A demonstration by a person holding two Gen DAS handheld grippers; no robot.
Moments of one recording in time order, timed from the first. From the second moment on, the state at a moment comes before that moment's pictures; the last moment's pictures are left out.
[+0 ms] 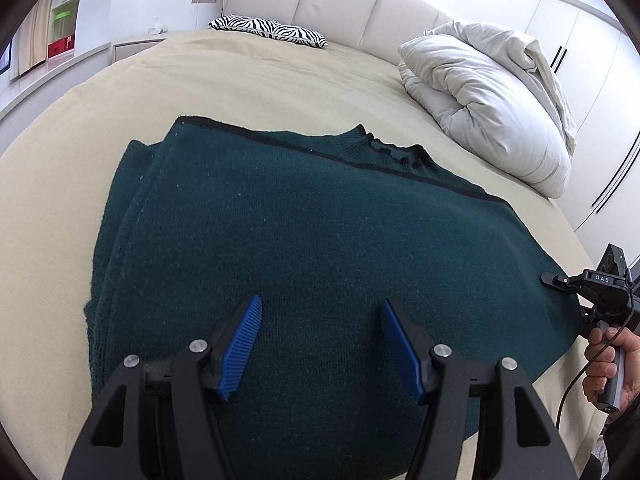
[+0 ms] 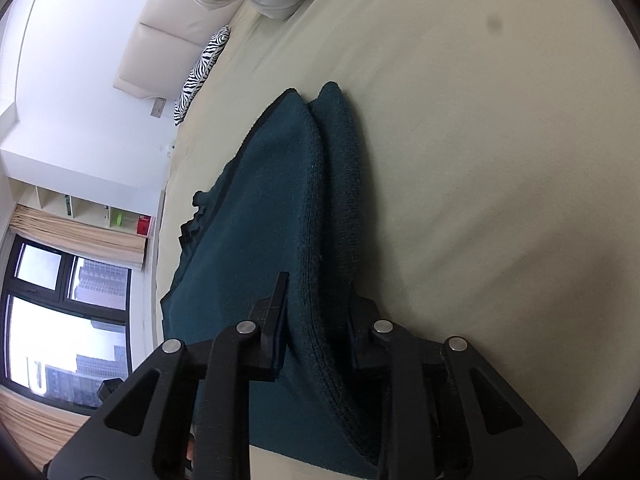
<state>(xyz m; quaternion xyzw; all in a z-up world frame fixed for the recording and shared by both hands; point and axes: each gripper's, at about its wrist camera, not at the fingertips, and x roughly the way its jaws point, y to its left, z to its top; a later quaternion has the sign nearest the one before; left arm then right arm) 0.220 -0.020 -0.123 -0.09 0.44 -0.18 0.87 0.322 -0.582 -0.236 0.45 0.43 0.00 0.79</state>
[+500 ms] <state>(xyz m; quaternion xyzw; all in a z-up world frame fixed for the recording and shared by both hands) 0.220 -0.015 -0.126 -0.11 0.44 -0.20 0.87 0.329 -0.559 -0.215 0.38 0.43 -0.05 0.82</state>
